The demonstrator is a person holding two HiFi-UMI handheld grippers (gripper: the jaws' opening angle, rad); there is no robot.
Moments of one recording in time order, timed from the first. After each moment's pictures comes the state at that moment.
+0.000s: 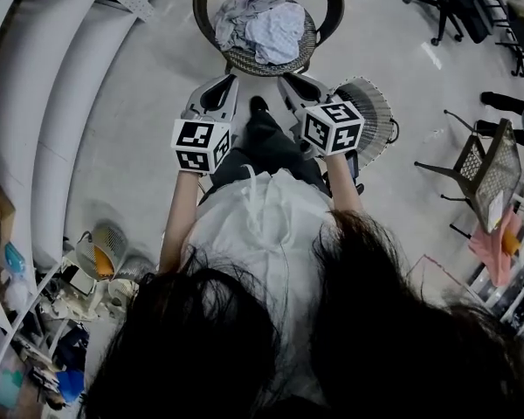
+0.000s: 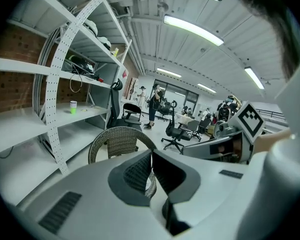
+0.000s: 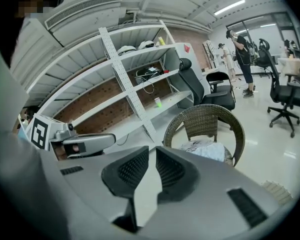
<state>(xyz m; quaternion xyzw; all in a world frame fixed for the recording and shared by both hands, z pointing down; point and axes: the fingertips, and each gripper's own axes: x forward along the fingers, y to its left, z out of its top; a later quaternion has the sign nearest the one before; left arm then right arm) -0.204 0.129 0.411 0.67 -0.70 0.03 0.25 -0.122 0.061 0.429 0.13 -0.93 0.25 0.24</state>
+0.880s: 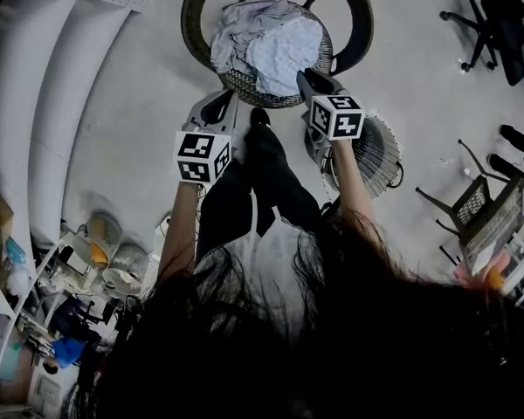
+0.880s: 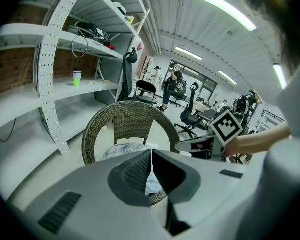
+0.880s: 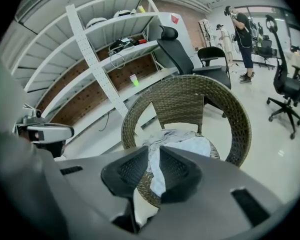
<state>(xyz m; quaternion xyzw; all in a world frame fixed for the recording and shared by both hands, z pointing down) -0.266 0.001 0.554 0.60 -0.71 0.07 0.36 -0.174 -0.139 0.626 0.15 -0.89 0.26 0.35</state>
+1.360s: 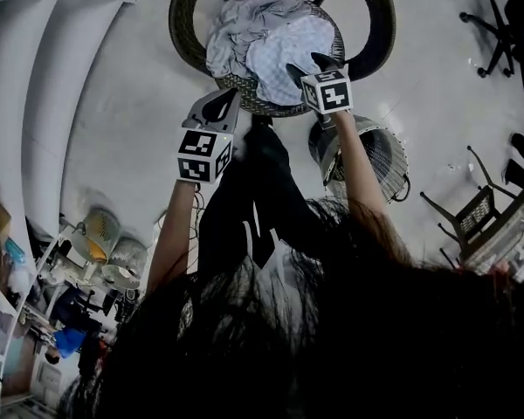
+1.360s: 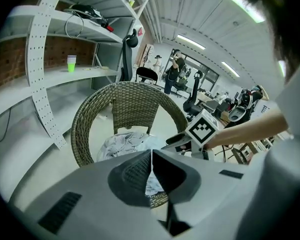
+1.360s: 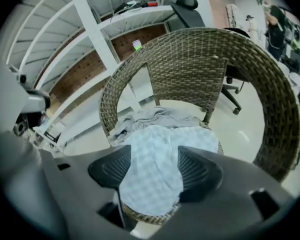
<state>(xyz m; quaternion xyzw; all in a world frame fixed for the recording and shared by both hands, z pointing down) -0.282 -0.032 0.637 0.60 -0.68 0.11 0.40 -0.212 -0.176 0.770 0.07 -0.86 0.20 0.47</state>
